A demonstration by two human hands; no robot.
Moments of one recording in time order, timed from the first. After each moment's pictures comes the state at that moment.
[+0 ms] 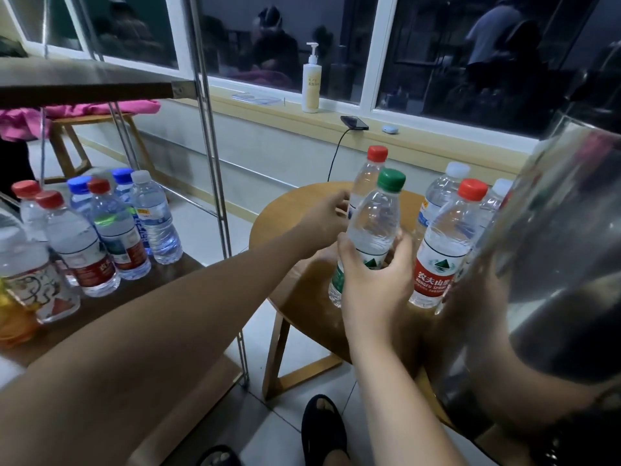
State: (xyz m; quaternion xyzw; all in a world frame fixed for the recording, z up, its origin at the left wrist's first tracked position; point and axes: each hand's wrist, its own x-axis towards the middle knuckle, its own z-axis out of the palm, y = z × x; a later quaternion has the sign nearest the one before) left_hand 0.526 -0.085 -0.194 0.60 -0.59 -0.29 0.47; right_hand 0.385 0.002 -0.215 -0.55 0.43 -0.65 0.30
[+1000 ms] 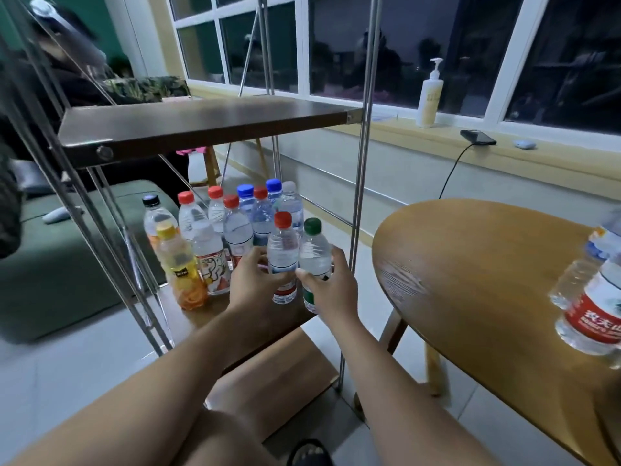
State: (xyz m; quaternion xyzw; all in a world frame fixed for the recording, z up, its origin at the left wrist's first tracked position) left_hand 0.723 0.180 -0.274 0.82 -0.26 -0.04 0.51; right_hand 0.591 0.077 -0.267 -0.74 0.28 -0.36 0.49
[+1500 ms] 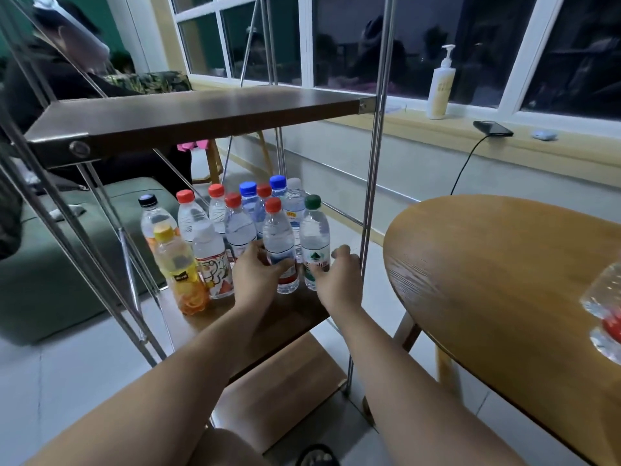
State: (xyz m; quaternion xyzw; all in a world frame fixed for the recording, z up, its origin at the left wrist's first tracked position) left_hand 0.747 0.158 -0.279 0.82 -0.19 -0.01 0.53; right_hand 0.640 0.041 -0.292 -0.79 0.39 -0.28 0.38
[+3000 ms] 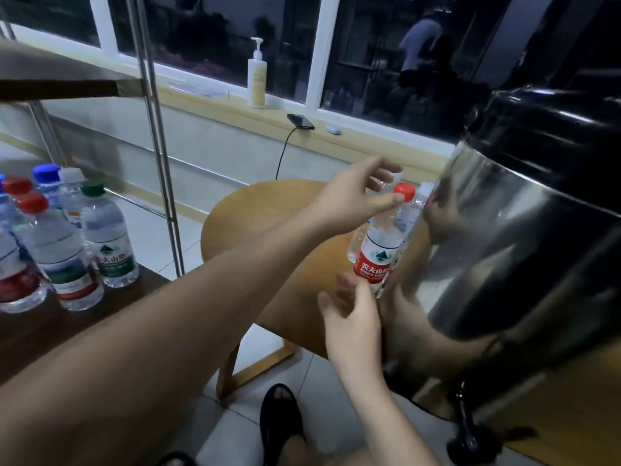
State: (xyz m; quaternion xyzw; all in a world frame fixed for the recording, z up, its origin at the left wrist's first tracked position) left_hand 0.431 -0.059 -0.104 0.48 -0.70 -0.21 0.49; right_hand 0.316 0.042 -0.242 -0.61 0.52 -0.48 0.35
